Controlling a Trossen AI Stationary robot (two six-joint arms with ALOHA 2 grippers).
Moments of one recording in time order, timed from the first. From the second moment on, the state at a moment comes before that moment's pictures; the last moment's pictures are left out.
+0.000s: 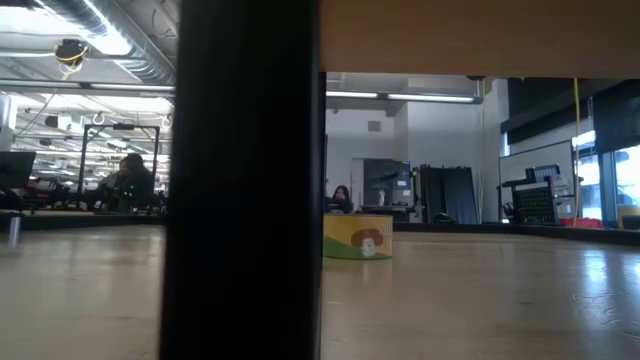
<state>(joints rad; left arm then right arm) -0.51 1.83 2.34 -1.15 -0.11 -0.33 0.87 2.17 2.19 -1.46 0.77 0.17</state>
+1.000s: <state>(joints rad) -0.51 1.83 2.34 -1.15 -0.11 -0.33 0.87 2.17 2.31 -1.47 0.70 0.21</state>
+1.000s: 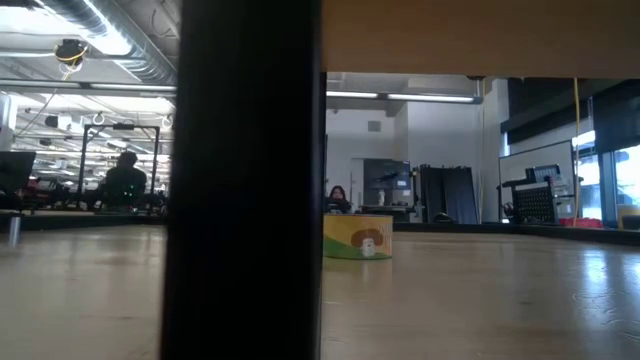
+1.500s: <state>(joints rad) -0.51 1.83 2.34 -1.15 -0.11 -0.33 0.83 2.13 2.35 -1.50 0.54 0.22</state>
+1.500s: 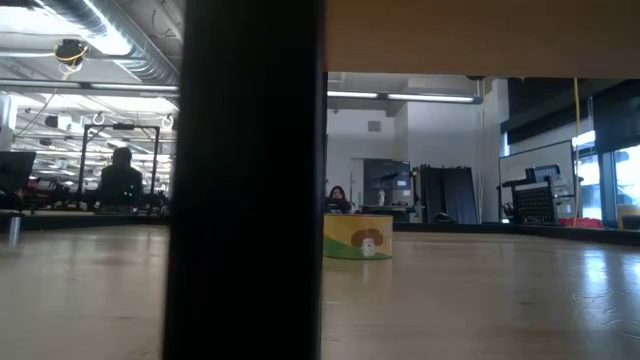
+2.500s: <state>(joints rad) -0.51 1.83 2.34 -1.15 -0.11 -0.33 0.64 2.04 2.36 -1.48 -0.03 0.25</state>
